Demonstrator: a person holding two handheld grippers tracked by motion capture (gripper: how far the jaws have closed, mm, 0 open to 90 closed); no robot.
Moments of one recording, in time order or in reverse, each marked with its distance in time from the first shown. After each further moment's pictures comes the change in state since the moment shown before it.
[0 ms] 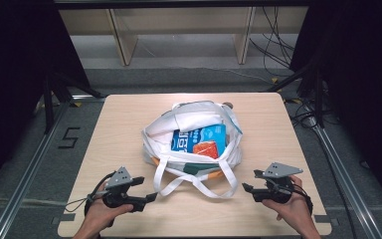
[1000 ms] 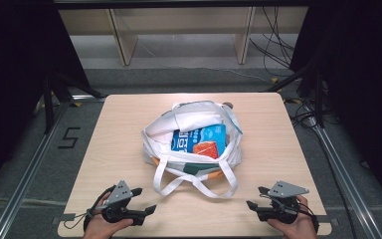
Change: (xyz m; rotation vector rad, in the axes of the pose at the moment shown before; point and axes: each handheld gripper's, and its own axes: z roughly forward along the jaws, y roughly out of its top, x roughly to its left) left arm -0.016 -0.029 -0.002 -0.003 0.042 -0.001; right arm 0.022 -0.041 -0.014 0.023 0.011 0.038
